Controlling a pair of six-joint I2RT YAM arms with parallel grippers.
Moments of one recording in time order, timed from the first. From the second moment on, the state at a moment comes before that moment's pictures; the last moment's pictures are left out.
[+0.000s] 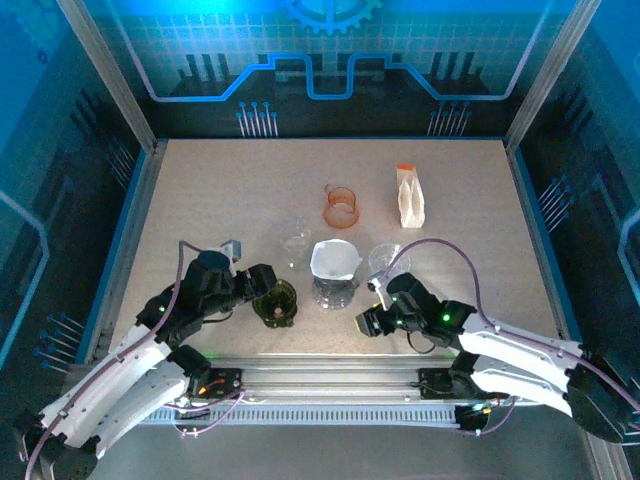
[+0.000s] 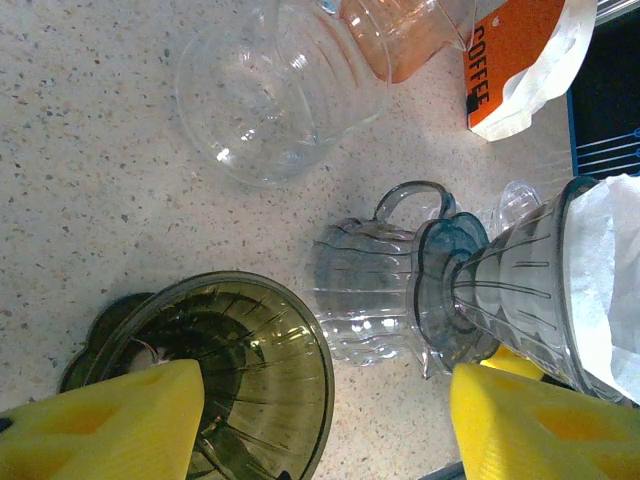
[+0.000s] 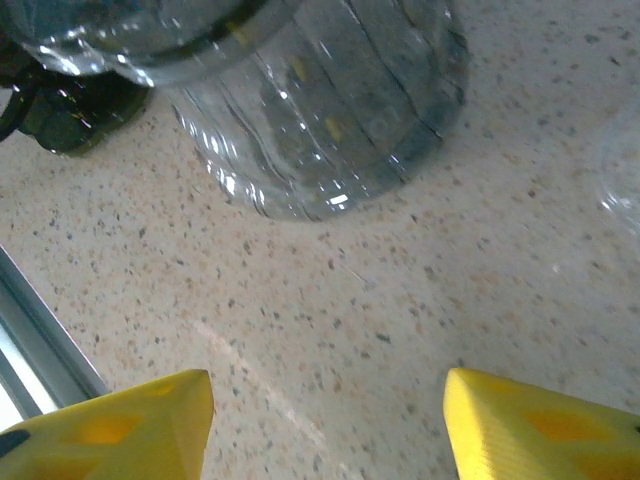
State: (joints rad) left arm -0.53 0.66 0.57 -0.57 0.11 -0.91; right arm 0.85 0.95 0.36 -0.23 -0.10 0.37
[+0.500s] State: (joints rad) left arm -0.53 0.65 0.57 -0.58 0.11 -0.93; right arm 0.85 1.18 0.32 0.10 -0.15 0.40
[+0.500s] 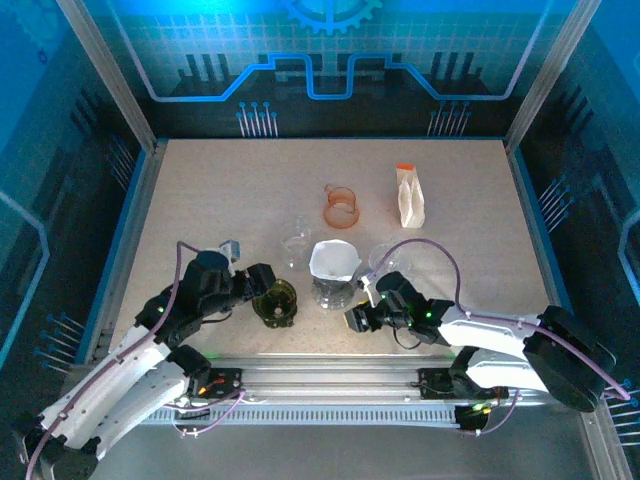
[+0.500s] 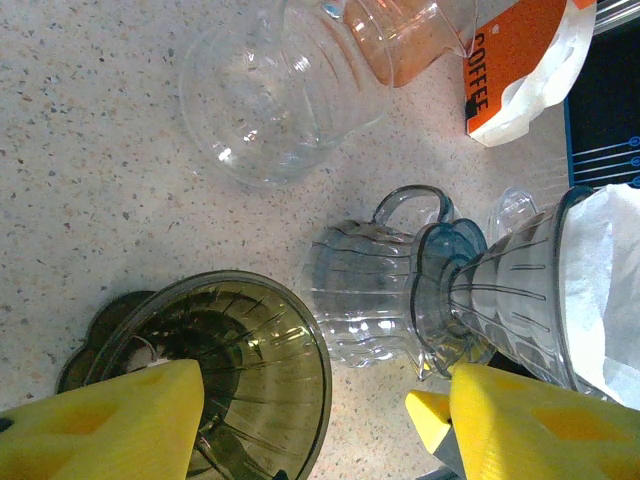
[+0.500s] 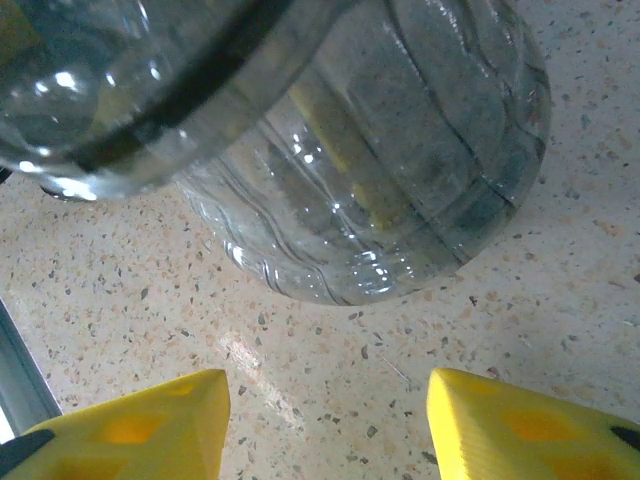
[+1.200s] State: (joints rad) left arm -0.53 0.65 0.57 -0.58 0.12 -0.93; right arm 0.65 1.24 0.25 0.29 -0.39 0.54
